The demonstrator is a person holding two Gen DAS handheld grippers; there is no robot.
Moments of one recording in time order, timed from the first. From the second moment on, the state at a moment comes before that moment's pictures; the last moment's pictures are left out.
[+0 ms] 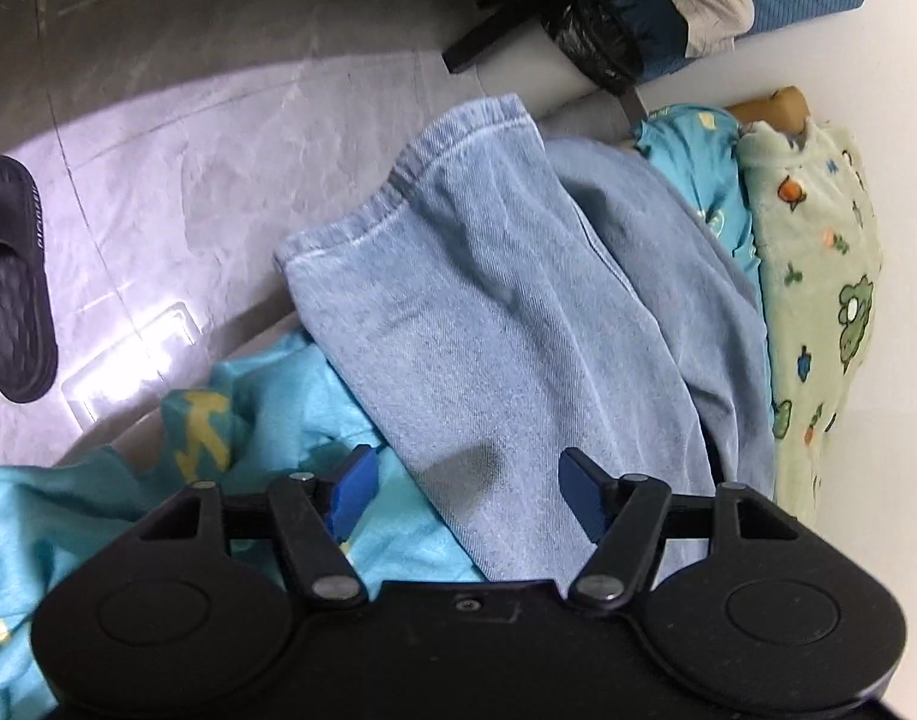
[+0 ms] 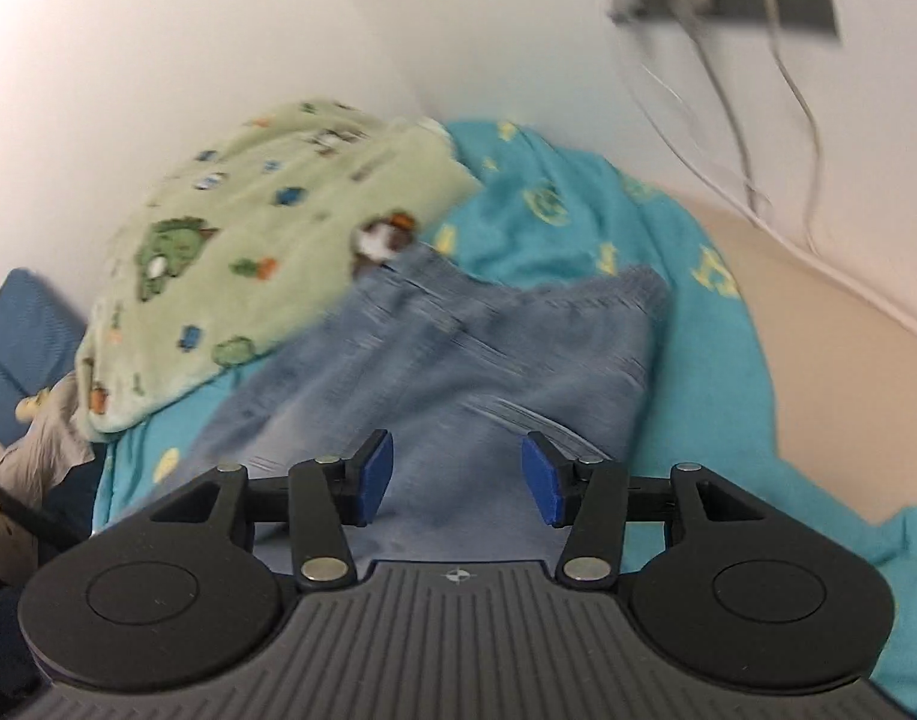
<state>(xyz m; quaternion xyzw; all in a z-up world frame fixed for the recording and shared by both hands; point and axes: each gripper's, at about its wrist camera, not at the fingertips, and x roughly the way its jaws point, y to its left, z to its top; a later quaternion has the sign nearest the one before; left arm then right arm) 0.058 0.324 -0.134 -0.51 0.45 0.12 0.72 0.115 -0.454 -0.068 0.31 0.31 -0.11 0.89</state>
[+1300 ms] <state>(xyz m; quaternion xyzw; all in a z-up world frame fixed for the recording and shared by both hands) 0.028 0.356 -0.193 -0.72 0.24 0.13 0.64 0.110 -0.492 -0.111 0.48 0.31 -0.16 0.80</state>
